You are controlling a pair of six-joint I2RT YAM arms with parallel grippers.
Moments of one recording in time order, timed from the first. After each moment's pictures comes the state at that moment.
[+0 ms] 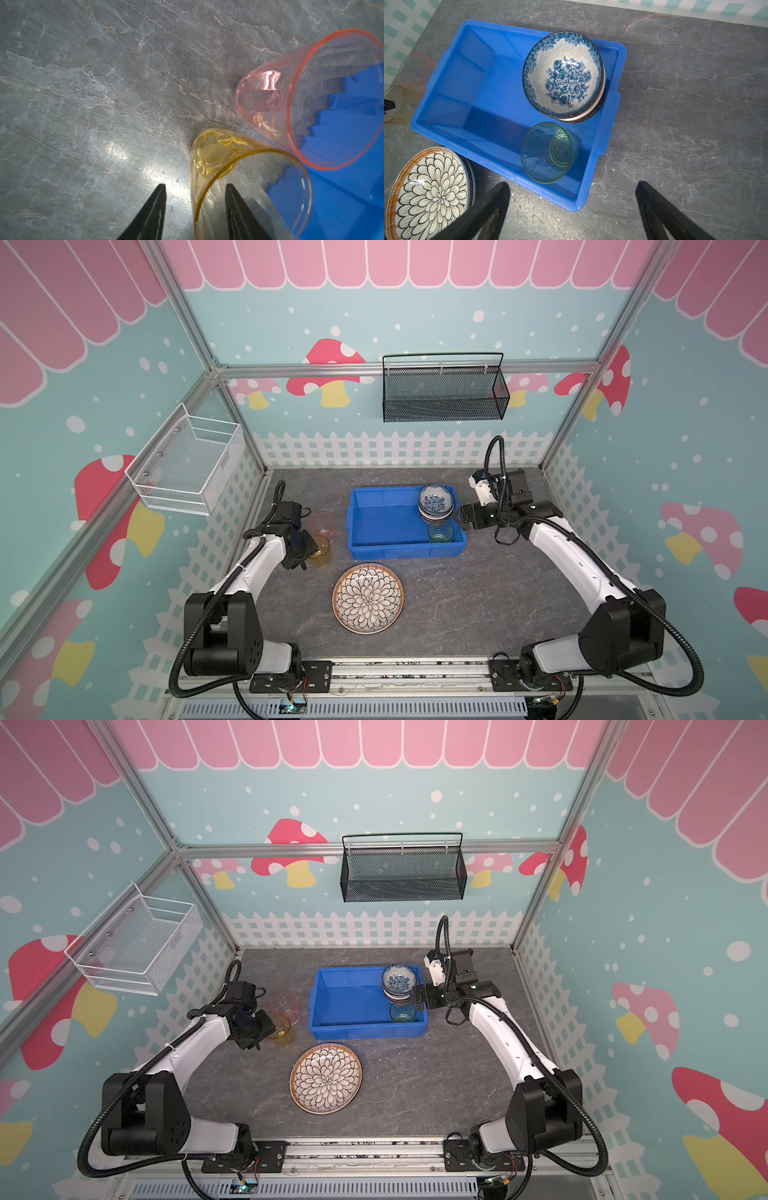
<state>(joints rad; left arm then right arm) 0.03 1.42 0.95 -0.74 -0.01 -0.69 0.25 1.42 1.23 -0.65 -0.23 0.01</state>
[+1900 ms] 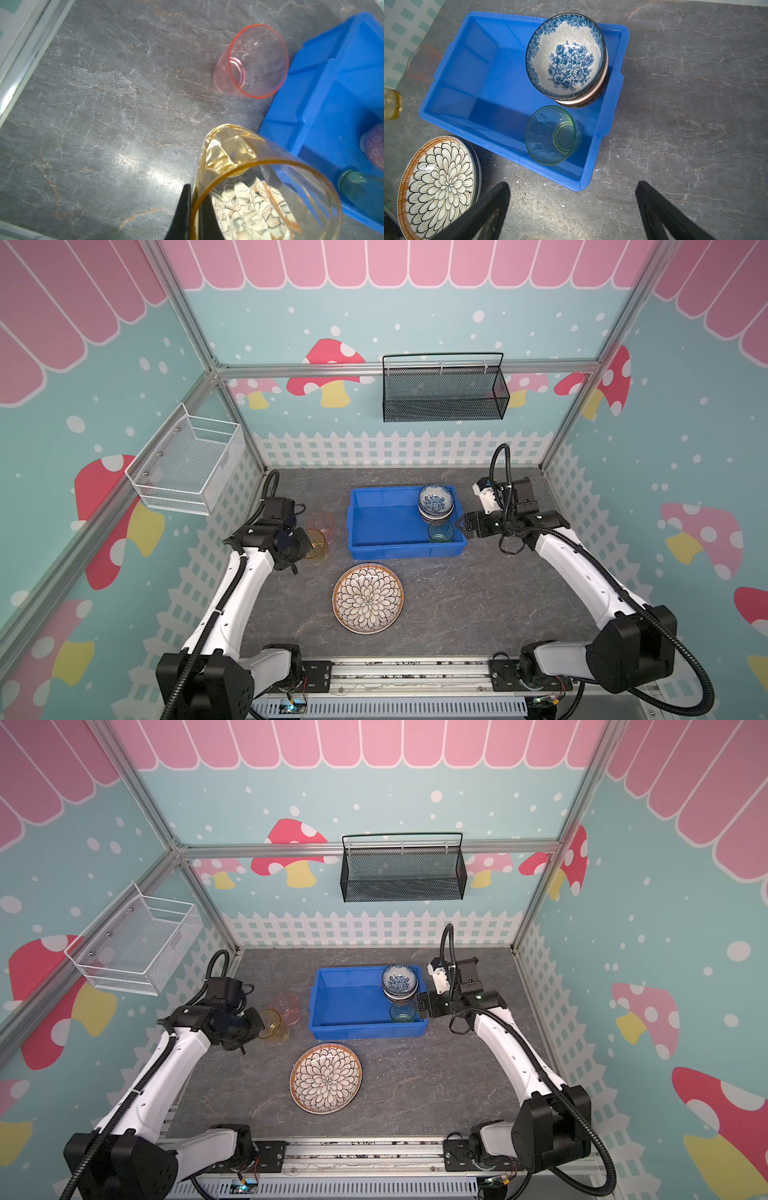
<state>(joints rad) -0.05 1.18 1.11 -1.04 -0.04 -0.61 0.24 1.34 1.15 -0.65 -0.26 0.02</state>
